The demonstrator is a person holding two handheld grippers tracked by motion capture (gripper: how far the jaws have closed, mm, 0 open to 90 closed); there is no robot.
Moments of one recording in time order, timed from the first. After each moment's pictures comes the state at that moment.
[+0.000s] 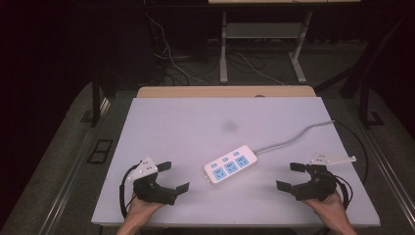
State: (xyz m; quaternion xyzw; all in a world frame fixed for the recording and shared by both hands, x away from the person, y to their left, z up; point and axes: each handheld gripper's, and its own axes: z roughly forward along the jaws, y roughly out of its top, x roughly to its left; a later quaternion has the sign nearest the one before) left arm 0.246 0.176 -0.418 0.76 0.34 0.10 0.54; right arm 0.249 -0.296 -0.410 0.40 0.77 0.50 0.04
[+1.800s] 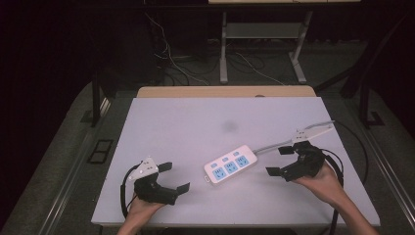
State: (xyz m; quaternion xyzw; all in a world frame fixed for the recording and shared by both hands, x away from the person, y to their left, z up) left arm 0.247 0.175 -0.422 0.76 0.34 0.09 0.54; right arm 0.297 -0.263 -0.364 0.34 0.84 0.42 0.03
